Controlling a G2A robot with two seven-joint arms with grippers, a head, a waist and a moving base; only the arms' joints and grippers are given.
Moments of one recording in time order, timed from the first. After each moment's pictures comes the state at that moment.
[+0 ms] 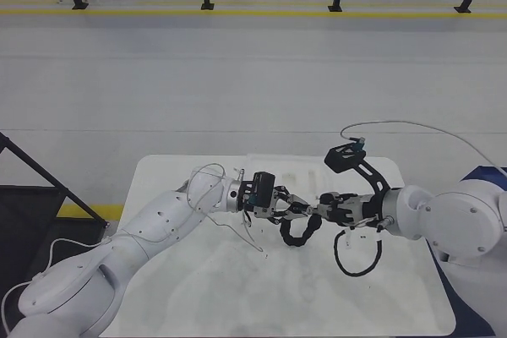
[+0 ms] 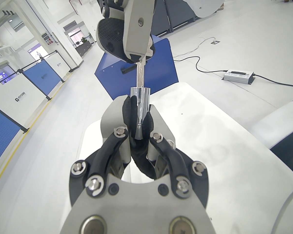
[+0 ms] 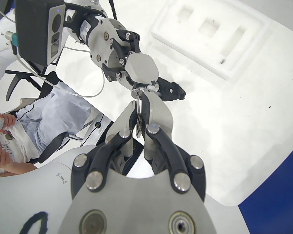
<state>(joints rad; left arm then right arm) 0.51 -1.24 -0.40 -1.00 1.60 -0.82 1.00 -0.89 -0.90 1.20 -2.16 -0.39 0.37 1.45</state>
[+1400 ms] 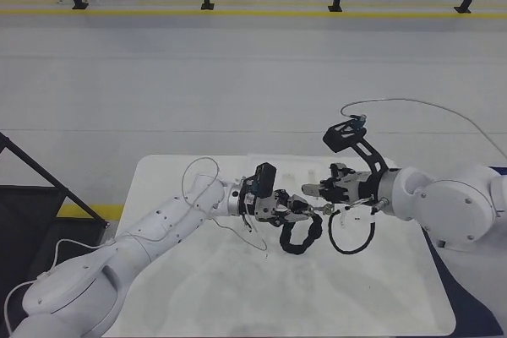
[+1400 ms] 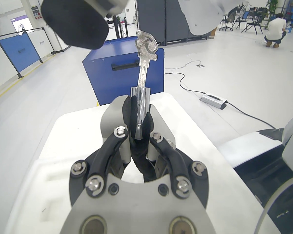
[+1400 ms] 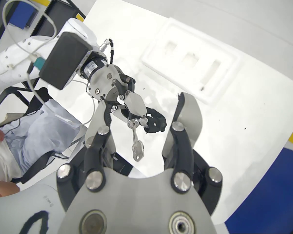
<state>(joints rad) 0.52 -1.25 -0.35 -0.95 1.26 -1.01 0.81 -0.80 -0.88 1.14 -2.10 -0.40 0.25 1.30</state>
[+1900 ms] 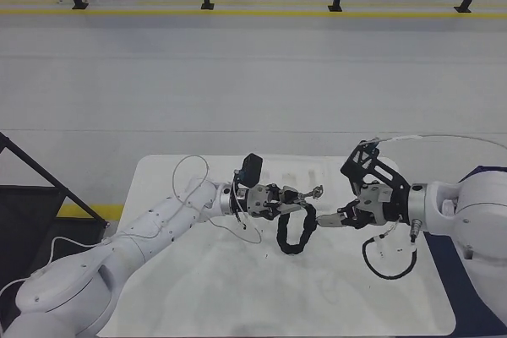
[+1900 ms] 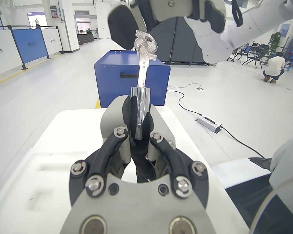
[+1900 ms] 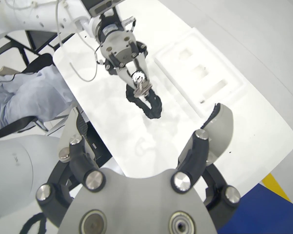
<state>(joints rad) 0.49 -1.21 -0.24 -0.93 1.02 -1.01 0.81 -1.01 -0.84 1.35 -2.09 -0.22 -0.22 1.33</state>
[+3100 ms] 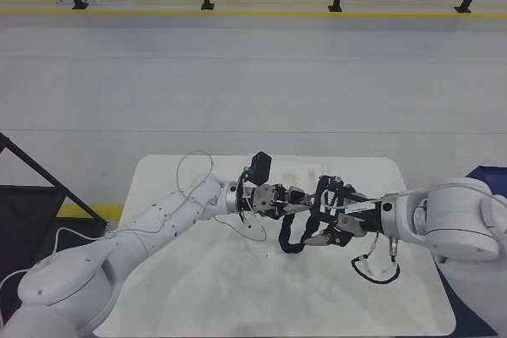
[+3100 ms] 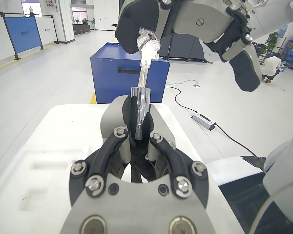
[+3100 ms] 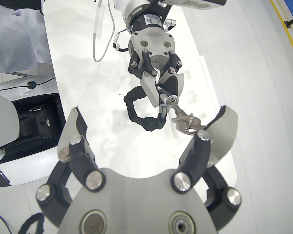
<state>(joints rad) 0.44 -1.24 -0.17 -0.93 0.91 -1.01 0.71 -0.95 -0.84 1.18 -2.11 -0.45 -0.57 1.19</state>
